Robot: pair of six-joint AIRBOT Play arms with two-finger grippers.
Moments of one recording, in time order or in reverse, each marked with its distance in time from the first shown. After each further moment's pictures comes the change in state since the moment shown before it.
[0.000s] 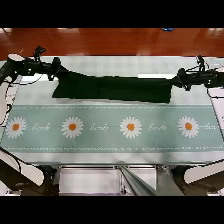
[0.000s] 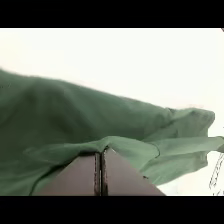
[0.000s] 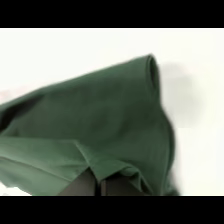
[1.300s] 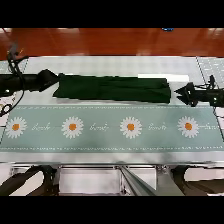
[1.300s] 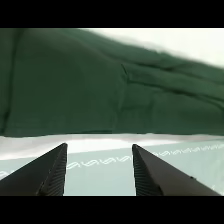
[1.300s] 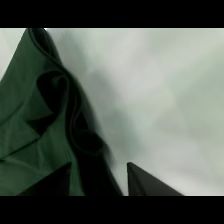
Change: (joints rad) left arm -0.058 0.817 -0.679 0.152 0.200 0.130; right arm -0.117 0.163 -0.366 0.085 -0.150 -0.011
